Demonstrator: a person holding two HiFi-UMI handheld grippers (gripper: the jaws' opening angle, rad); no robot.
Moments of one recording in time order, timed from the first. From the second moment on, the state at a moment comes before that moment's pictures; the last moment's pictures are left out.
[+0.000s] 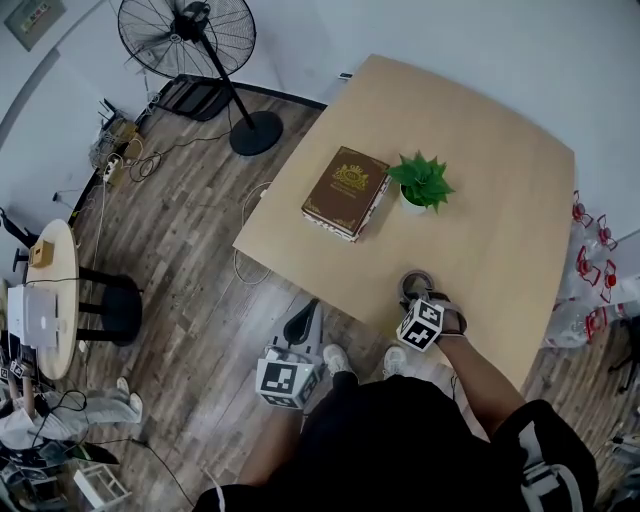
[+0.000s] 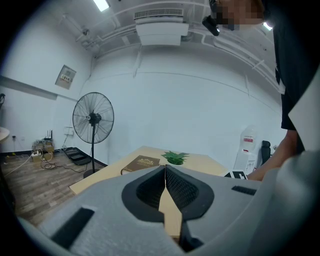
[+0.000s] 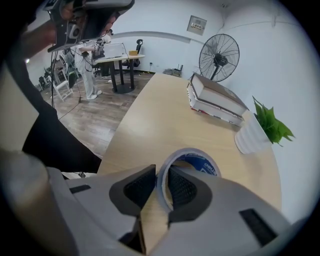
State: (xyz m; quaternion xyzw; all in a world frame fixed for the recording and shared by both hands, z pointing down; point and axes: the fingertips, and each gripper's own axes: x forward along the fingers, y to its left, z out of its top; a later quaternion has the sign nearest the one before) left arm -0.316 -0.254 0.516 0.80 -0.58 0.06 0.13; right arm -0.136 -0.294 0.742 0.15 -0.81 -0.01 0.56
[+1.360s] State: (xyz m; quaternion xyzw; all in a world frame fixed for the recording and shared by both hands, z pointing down) left arm -0.283 -0.269 0.508 0.83 -0.54 0.06 0.12; right arm -0.151 -0.337 0.551 0.36 -0.86 -0.12 0.33
